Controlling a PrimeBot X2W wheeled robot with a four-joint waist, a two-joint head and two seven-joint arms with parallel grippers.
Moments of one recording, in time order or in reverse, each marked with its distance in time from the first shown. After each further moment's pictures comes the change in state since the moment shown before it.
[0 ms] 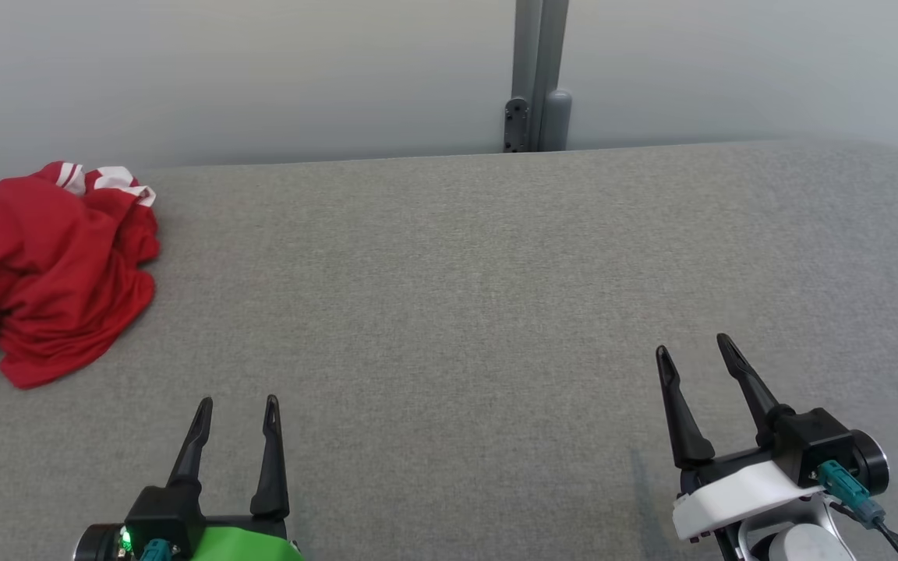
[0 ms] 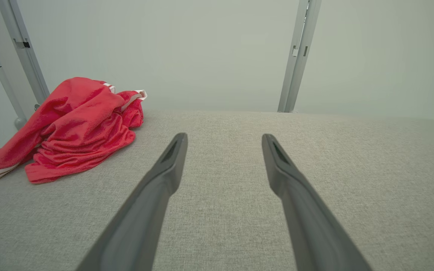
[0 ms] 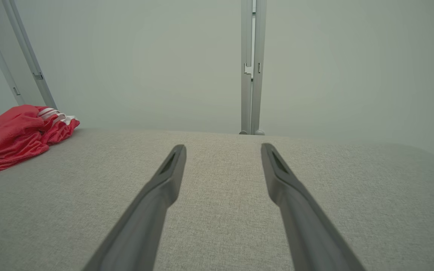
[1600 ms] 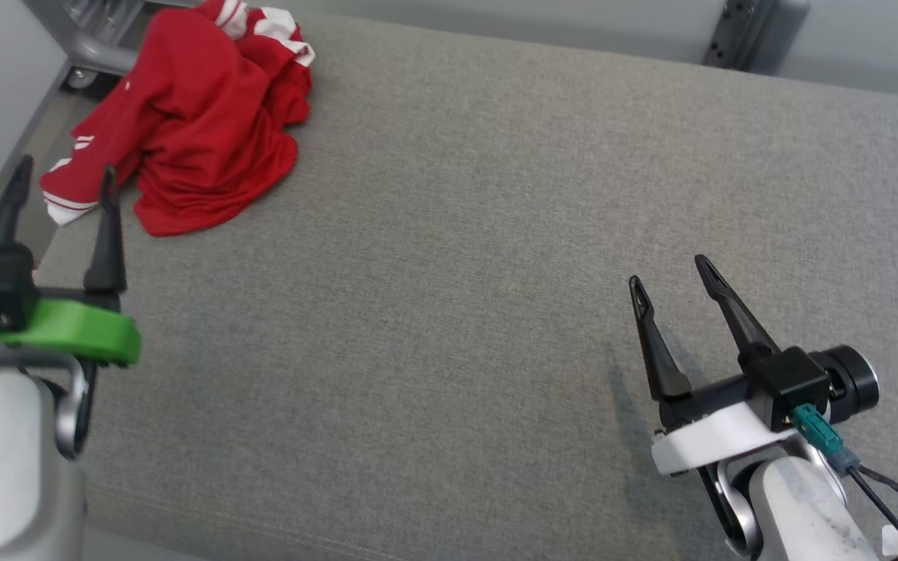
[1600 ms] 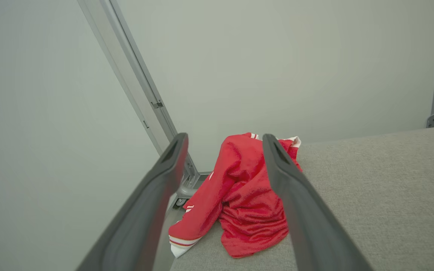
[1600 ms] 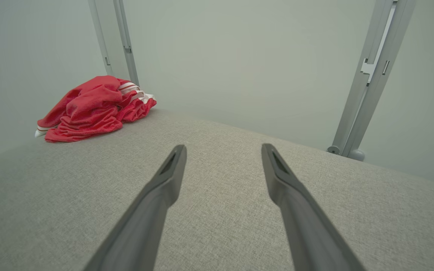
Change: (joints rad) left arm -0.480 0.221 0.109 0.146 0.088 -0.083 0.024; right arm -0.131 0.001 0.038 -0.031 -0.116 0.000 0.000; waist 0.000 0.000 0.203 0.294
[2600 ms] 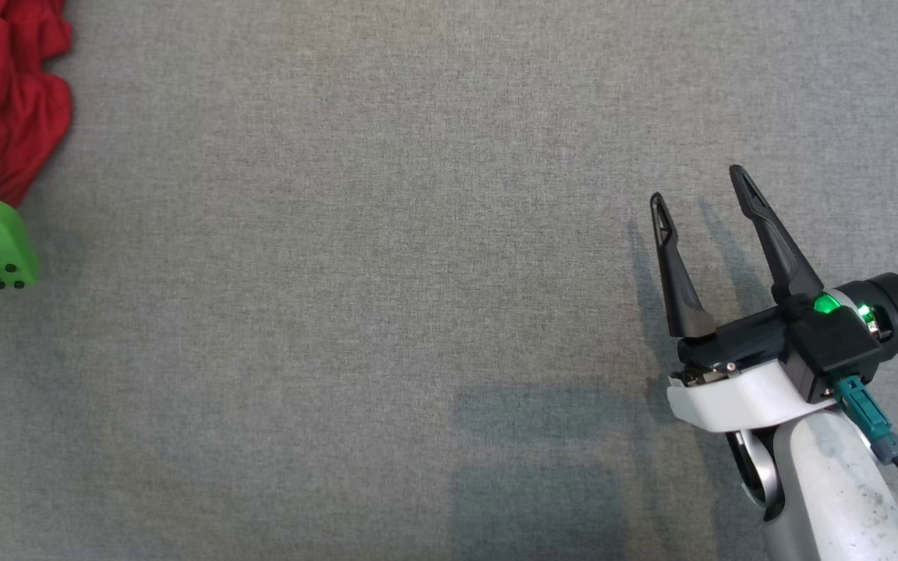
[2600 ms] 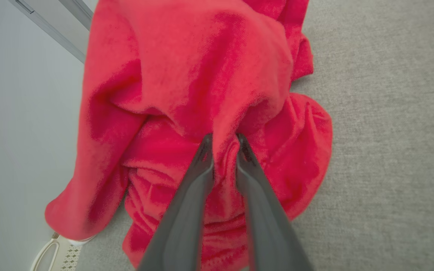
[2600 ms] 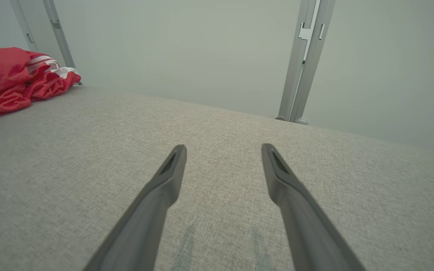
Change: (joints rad) left arm -0.471 0.172 -0.186 0.688 -0.196 -0.018 0.109; right arm -0.082 -0.013 -0.012 -0.173 -0.060 0.000 0.000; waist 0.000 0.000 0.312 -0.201
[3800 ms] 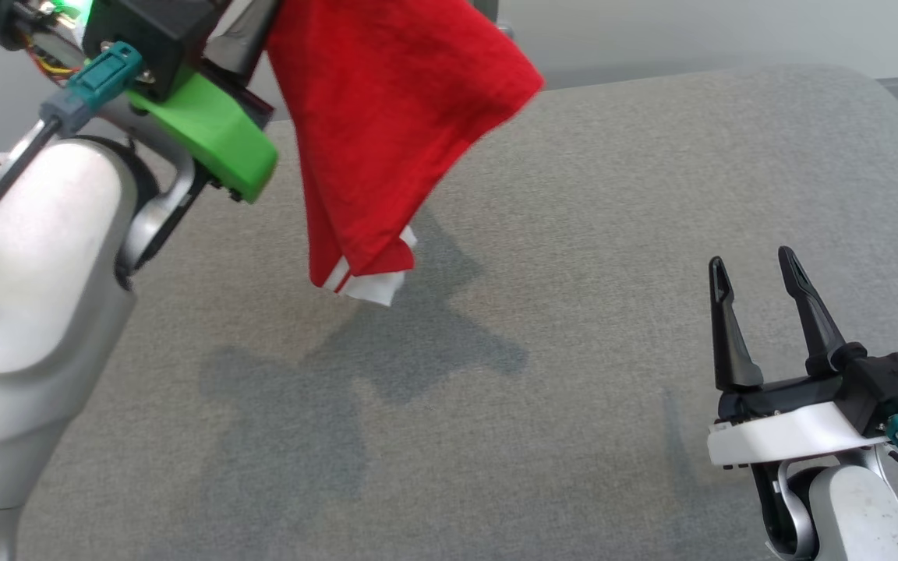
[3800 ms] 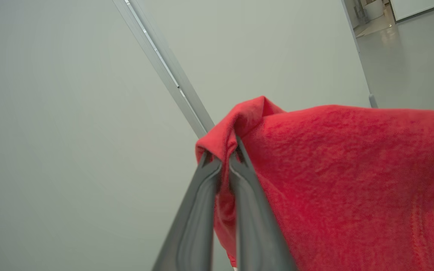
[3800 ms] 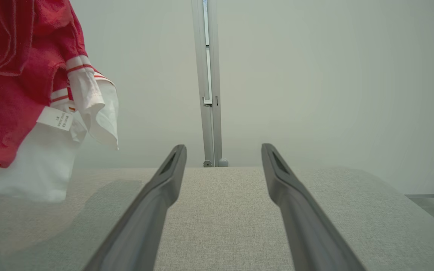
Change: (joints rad) left arm -0.129 0.027 -0.487 -0.767 -0.156 -0.008 0.139; right arm 0.130 0.011 -0.107 0.072 0.188 0.000 0.000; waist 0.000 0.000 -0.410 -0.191
